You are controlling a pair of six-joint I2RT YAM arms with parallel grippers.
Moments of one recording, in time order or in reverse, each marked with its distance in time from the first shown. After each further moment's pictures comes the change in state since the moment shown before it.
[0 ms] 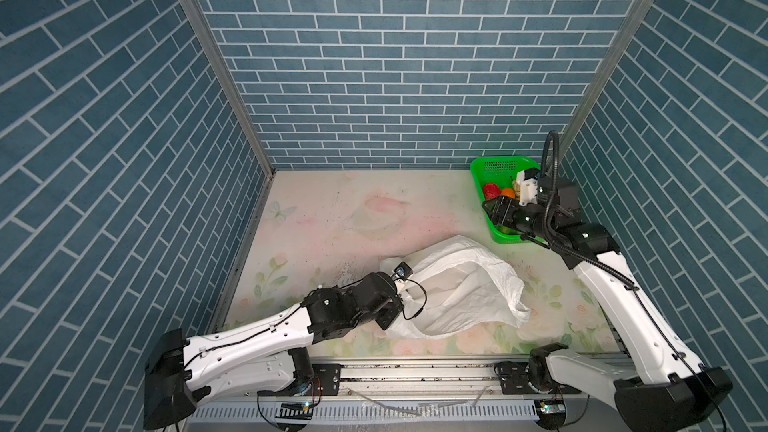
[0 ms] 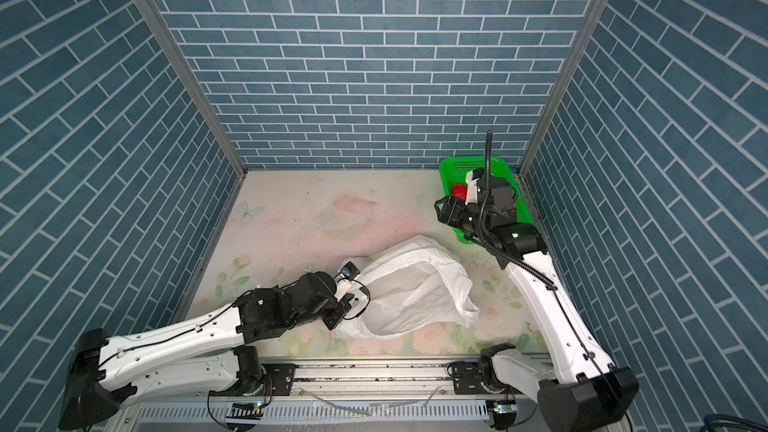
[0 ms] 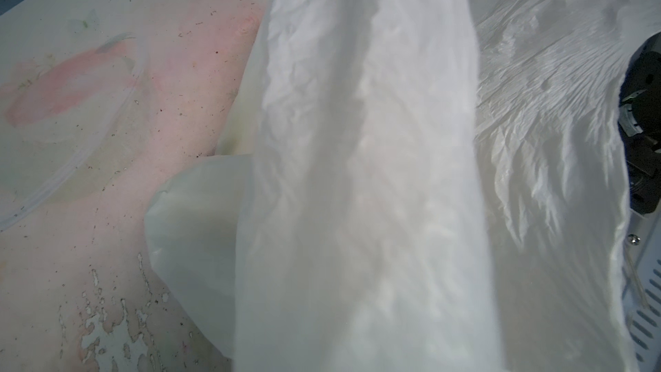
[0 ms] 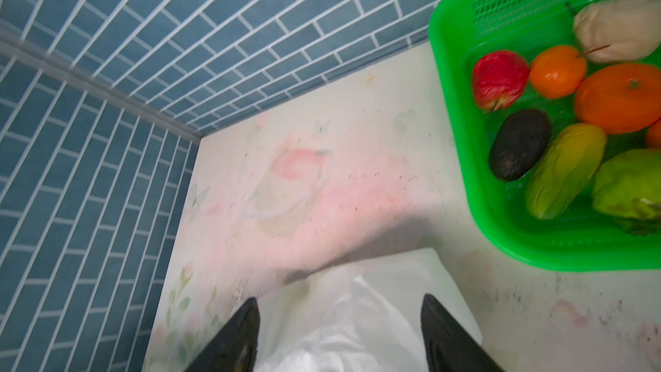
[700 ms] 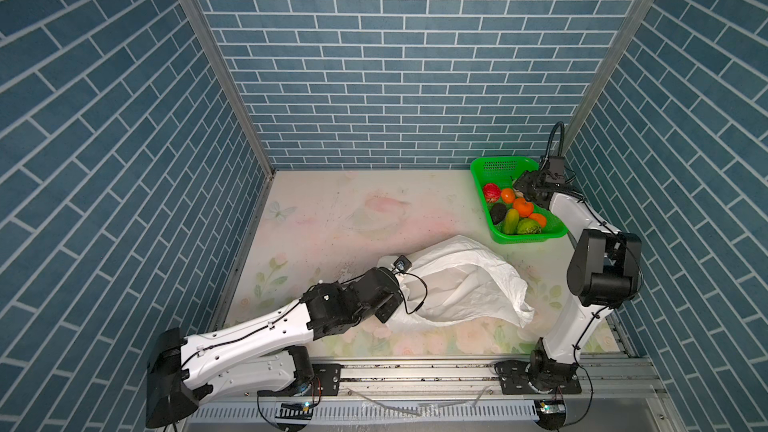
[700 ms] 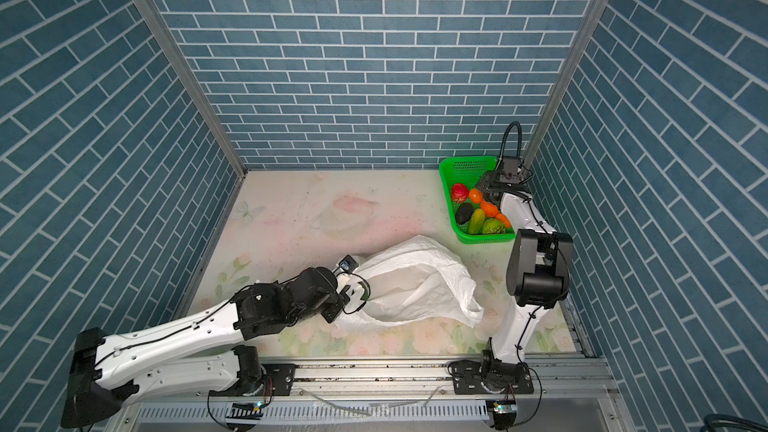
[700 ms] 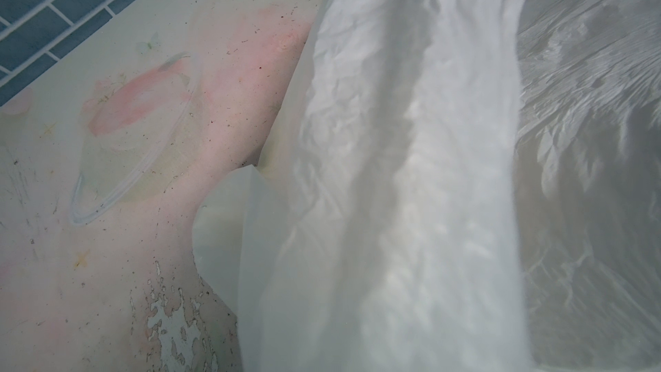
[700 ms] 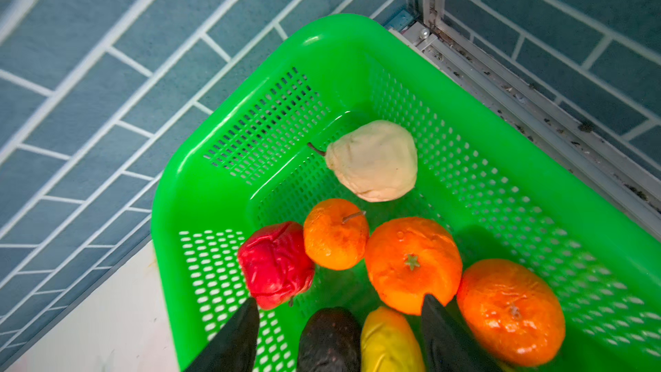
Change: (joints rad) left arm 0.000 0.029 0.088 -0.072 -0.106 0.023; right arm -0.392 0.750 0.270 0.390 0.222 0.025
